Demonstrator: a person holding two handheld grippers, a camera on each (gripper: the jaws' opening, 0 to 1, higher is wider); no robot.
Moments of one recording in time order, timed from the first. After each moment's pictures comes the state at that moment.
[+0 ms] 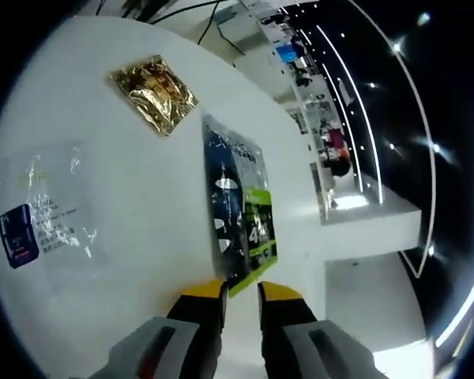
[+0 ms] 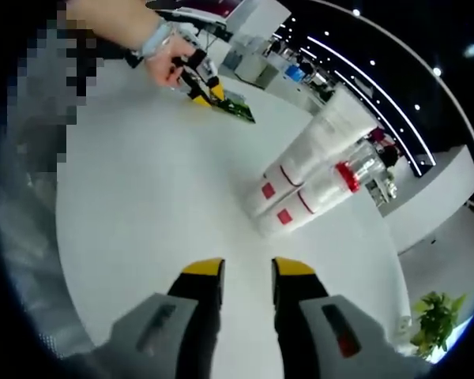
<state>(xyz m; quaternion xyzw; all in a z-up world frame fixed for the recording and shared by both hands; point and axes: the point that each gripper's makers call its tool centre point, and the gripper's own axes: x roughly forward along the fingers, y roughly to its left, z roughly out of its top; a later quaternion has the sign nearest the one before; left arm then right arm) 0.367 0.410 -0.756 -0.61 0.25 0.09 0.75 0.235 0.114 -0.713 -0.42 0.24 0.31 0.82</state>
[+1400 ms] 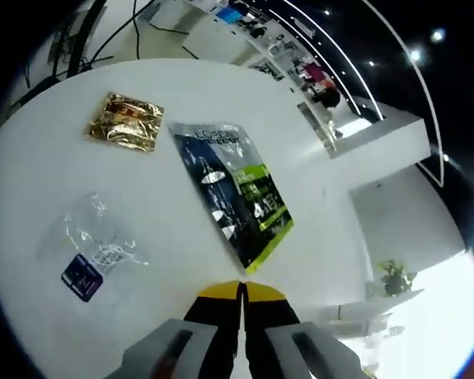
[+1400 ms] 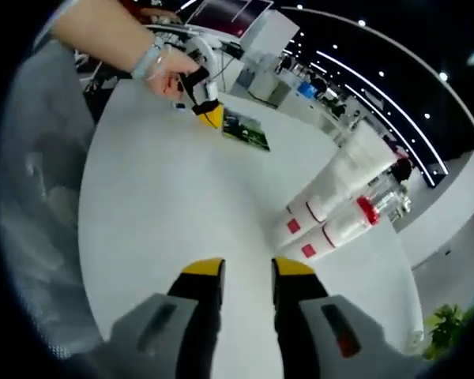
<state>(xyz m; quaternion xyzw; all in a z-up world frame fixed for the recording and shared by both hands) 0.292 0.376 -0.747 -0.42 0.39 0.01 0.82 0.220 0.154 -0.703 -0.39 0.21 0.37 0.82</state>
